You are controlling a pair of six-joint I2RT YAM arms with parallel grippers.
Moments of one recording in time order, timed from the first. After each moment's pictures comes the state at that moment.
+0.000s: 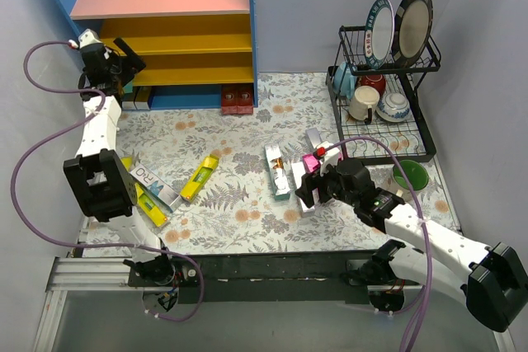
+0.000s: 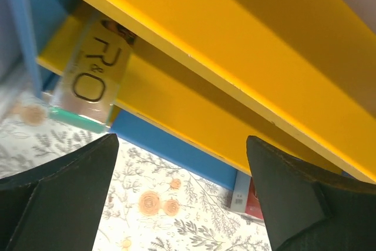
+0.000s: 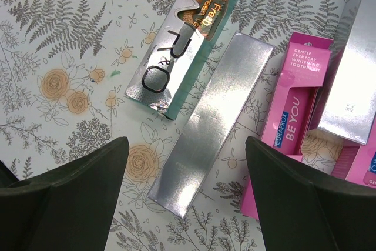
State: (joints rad) left arm 0.26 1.77 1.63 -0.18 0.05 -0.49; right arm 0.72 0.93 0.46 -0.04 -0.09 0.16
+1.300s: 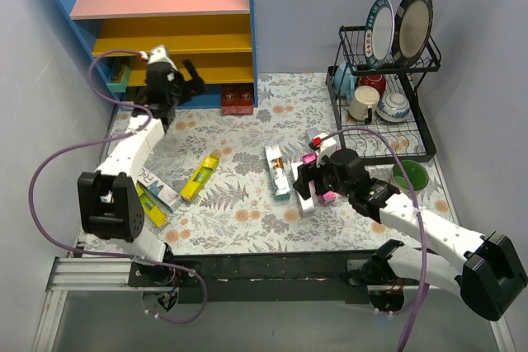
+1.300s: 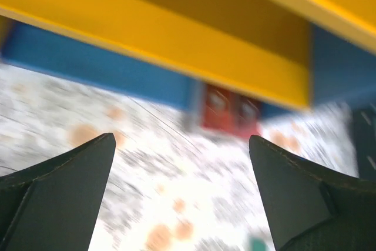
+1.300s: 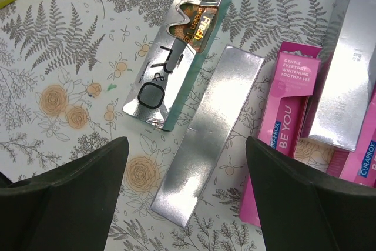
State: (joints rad) left arm -0.03 1.65 1.36 -0.10 -0.05 -0.46; right arm 0.72 1.02 0.56 -0.09 -0.06 0.18
